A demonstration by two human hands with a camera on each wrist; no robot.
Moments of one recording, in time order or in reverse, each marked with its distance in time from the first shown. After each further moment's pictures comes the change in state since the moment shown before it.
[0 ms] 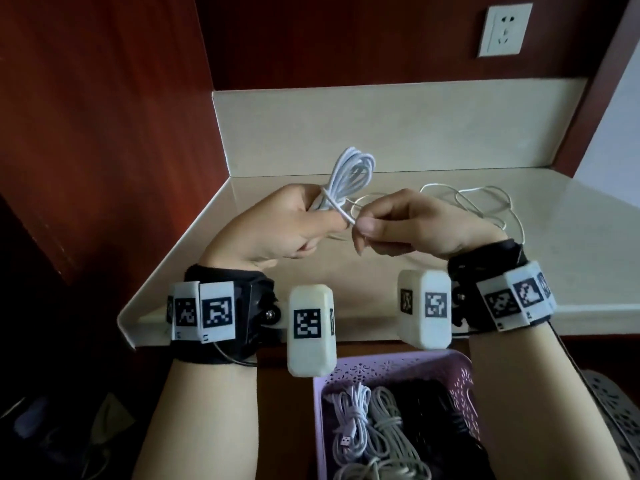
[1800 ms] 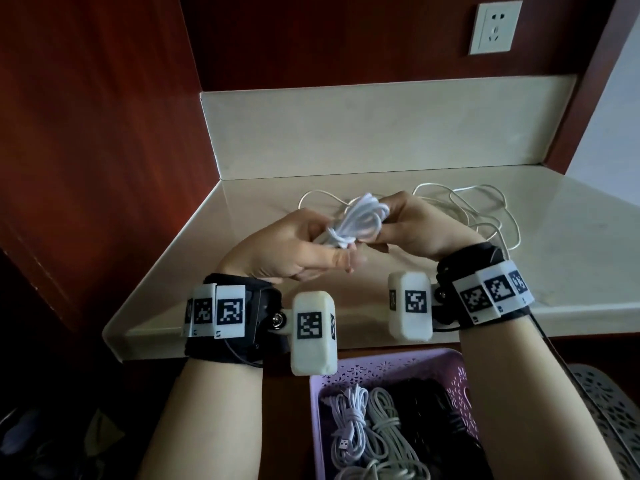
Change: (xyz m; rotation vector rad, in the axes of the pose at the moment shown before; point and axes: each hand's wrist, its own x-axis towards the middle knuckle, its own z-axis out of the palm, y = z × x) left_hand 0.008 -0.020 0.004 -0.056 -0.301 0.058; right_hand 0.016 0.033 -0.007 -0.001 0.147 -0.089
